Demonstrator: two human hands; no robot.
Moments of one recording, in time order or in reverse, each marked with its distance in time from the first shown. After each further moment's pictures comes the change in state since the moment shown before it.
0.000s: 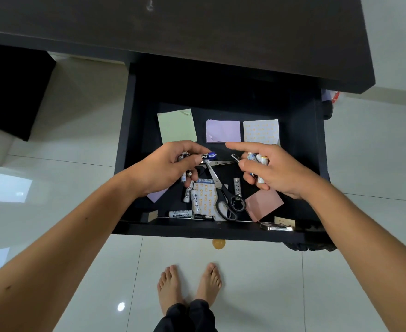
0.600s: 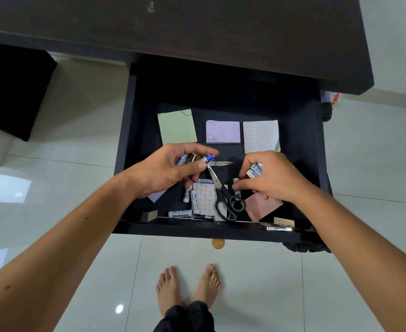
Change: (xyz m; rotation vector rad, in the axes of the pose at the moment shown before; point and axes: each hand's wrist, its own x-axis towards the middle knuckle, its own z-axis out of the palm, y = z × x) left_hand -0.004 0.001 -0.002 -0.080 -0.081 0.021; right_hand -0.003 0.003 0.009 -0.428 0.142 0.081
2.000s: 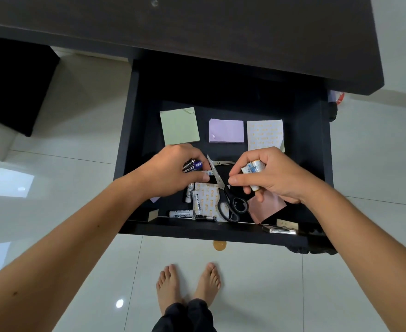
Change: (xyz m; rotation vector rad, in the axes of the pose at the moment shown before) left_hand 0.011 -0.009 0.003 0.577 0.125 0.055; right_hand 0.002 -0.007 -0.005 0.490 -0.230 -0.020
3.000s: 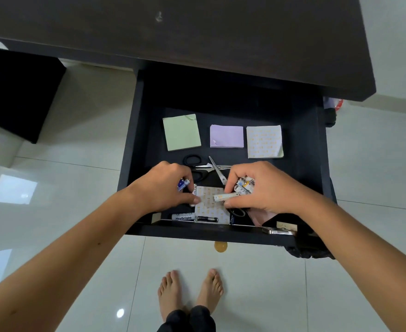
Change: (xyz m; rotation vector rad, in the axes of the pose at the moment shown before) left_hand -0.020 -0.004 0.003 0.205 -0.092 -0.186; right_hand -0.011 -0.006 0.015 -0.579 -0.003 -0.182
